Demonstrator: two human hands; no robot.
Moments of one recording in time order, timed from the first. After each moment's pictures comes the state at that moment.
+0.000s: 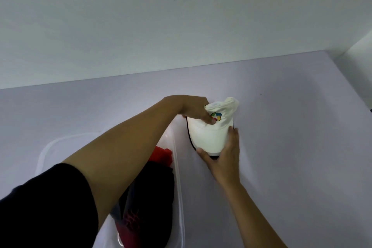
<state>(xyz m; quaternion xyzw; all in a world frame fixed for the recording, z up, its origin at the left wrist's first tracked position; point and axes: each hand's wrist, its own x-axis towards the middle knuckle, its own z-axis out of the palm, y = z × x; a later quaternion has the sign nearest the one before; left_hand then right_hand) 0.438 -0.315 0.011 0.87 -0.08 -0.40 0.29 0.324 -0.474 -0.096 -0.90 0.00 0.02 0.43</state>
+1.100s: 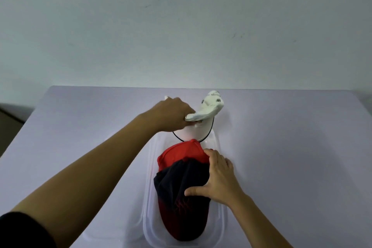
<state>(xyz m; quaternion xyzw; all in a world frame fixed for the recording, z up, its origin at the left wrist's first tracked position) 0.284 -0.178 0.110 0.99 -0.05 -0.13 0.09 0.248 -0.386 -0.002 -0.91 -0.31 0.20 0.20</state>
